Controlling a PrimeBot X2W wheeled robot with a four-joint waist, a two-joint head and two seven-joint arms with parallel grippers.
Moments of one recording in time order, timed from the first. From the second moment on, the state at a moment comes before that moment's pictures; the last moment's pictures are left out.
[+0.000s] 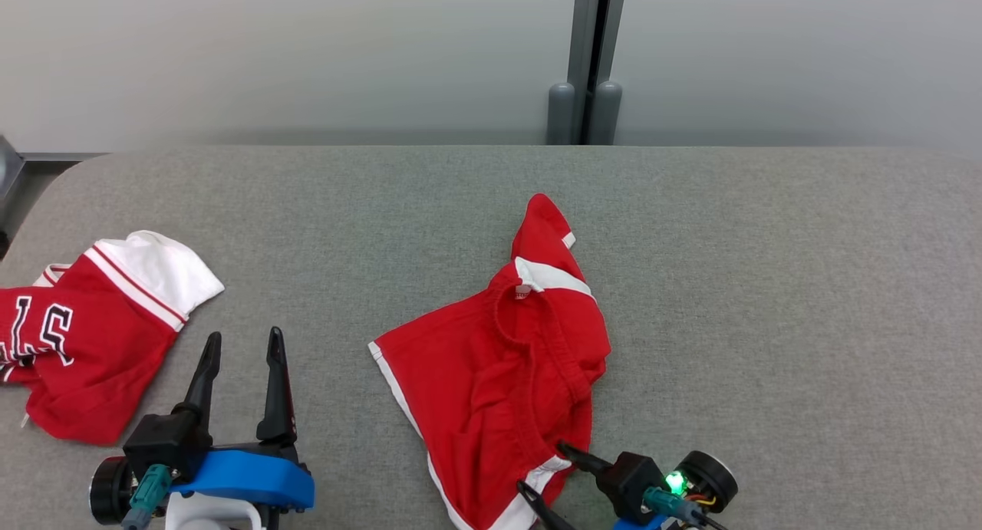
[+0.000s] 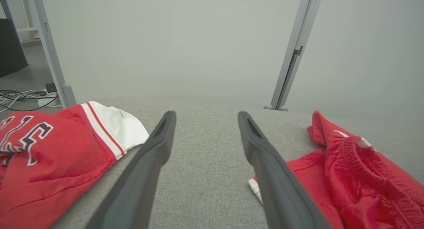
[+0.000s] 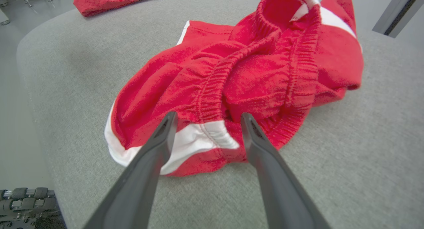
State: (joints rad) left arm -0.09 0.05 0.03 0.31 -0.15 -0.13 -0.26; right arm -0.26 -0.14 0.69 0.55 0.22 0.13 -0.16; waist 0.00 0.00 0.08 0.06
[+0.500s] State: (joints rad) left arm -0.08 0.05 0.04 0.32 -0.16 -0.13 -0.26; right arm -0.35 -0.18 0.71 0.68 0.28 0.13 -0.21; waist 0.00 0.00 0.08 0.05
